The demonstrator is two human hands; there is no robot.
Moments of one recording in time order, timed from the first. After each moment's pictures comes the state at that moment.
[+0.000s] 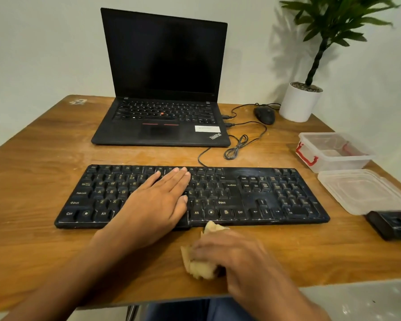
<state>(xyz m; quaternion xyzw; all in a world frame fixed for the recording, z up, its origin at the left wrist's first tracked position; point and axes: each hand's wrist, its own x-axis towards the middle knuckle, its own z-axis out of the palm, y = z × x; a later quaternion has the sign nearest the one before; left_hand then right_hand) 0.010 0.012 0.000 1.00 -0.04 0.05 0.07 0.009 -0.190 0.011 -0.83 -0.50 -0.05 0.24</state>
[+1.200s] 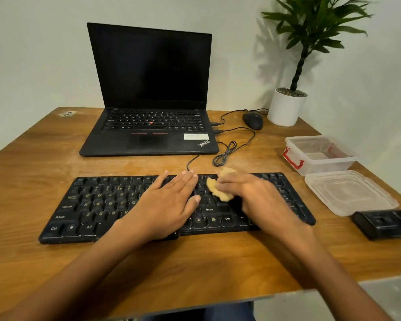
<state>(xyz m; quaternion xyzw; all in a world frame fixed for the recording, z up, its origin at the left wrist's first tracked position) 0.045 -0.012 0.006 1.00 -0.07 0.03 0.04 0.113 -0.204 0.022 -0.89 -0.42 -0.09 0.13</state>
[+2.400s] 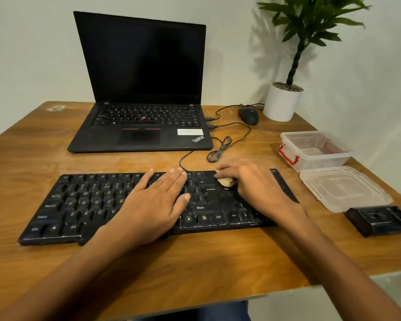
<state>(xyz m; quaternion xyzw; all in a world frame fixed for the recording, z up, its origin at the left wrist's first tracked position) 0.035 -0.012 0.005 1.00 -0.03 0.05 0.06 0.142 -0.202 0.026 -0.90 -0.40 -0.09 0.11</state>
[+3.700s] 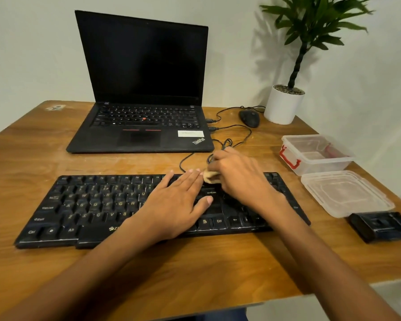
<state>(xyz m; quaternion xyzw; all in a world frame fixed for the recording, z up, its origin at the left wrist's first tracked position) 0.058 -0.035 0.009 1.00 -0.06 -0.02 0.05 0.147 -0.171 0.037 -0.89 -0.43 -0.15 0.00</state>
